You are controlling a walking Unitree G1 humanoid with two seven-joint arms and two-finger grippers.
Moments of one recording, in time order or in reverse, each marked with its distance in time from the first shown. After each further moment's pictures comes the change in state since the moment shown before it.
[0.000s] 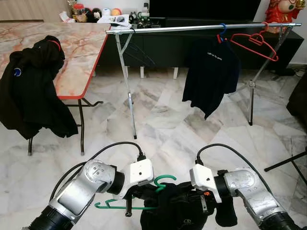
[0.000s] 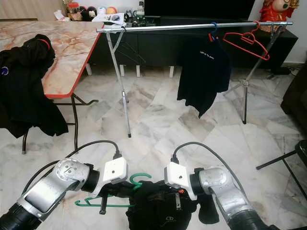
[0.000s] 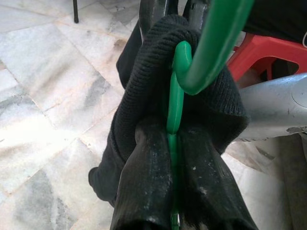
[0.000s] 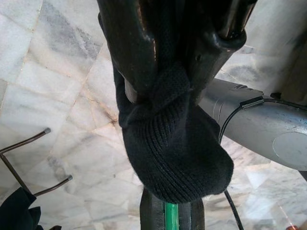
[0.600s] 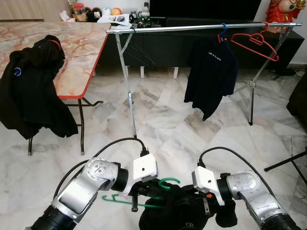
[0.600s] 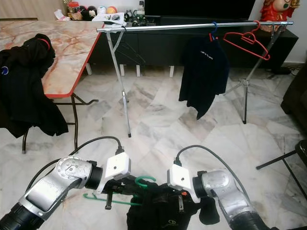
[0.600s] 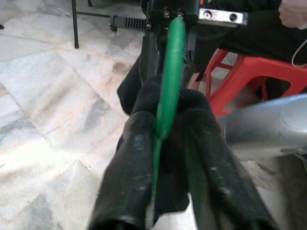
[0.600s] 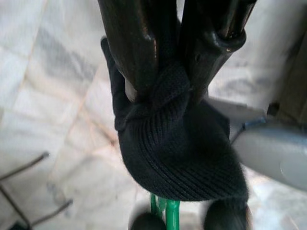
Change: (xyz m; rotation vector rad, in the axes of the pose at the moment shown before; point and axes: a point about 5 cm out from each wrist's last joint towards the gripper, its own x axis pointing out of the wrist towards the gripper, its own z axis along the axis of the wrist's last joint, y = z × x) left arm -0.005 -0.002 0.013 0.031 -0.073 -0.020; right arm -0.007 0.004 -0.023 0.055 0.095 -0.021
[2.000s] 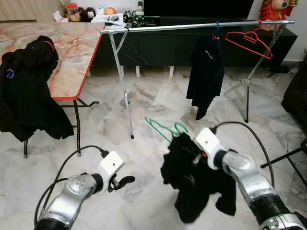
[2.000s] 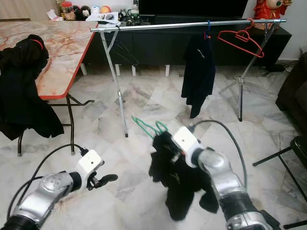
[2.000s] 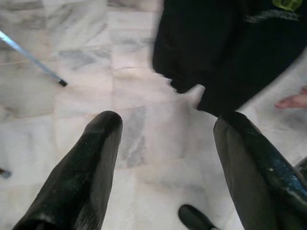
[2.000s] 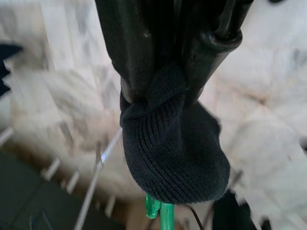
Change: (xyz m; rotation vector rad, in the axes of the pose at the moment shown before) left arm -0.020 0.030 -0.100 -0.278 0.155 0.773; right arm -0.011 -0.068 0.056 0.081 -0.126 -0.739
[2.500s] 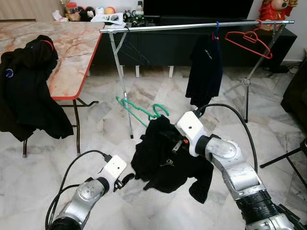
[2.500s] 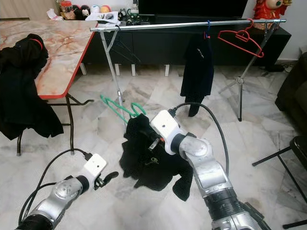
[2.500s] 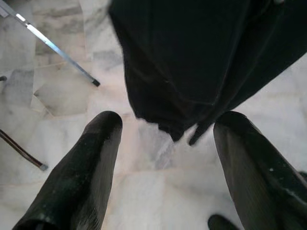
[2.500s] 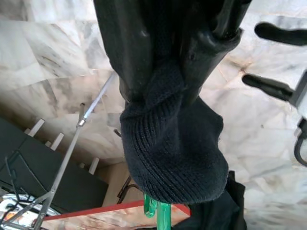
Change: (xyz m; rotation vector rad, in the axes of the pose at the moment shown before) left arm 0.019 -0.001 -0.022 0.073 0.007 0.163; right arm 0.011 0.029 0.057 -0.013 -0.127 0.068
